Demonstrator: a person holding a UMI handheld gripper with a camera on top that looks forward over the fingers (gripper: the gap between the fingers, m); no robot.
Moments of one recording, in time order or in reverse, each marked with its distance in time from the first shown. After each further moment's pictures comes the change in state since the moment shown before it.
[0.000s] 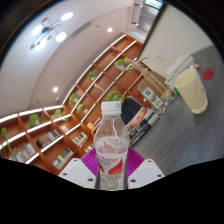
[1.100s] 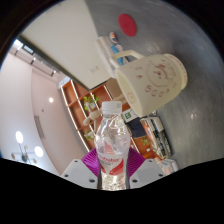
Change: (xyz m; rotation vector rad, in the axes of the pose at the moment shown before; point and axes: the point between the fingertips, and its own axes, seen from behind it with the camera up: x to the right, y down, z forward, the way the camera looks) arm 0.091 -0.185 0.035 0.257 -0.100 1.187
